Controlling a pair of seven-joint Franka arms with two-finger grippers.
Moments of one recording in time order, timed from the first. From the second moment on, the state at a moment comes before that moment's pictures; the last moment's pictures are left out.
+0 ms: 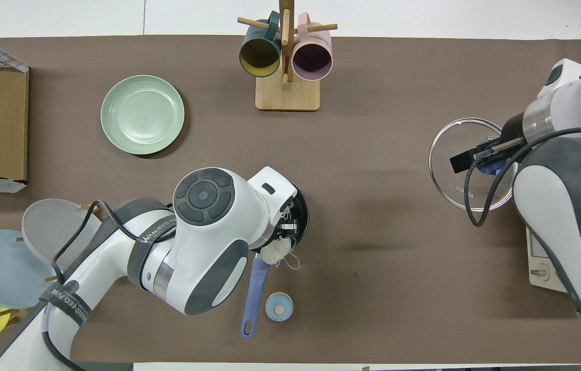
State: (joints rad) left arm -0.59 0.12 -0.11 -2.02 -0.24 2.16 -0.57; right arm 0.03 0.02 0.10 -1.77 0.07 1.77 -0.13
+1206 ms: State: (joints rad) left arm -0.28 0.05 -0.09 -1.78 -0.19 1.84 -0.33; right arm 0.47 0.22 0.11 -1.67 0.07 1.97 0.49
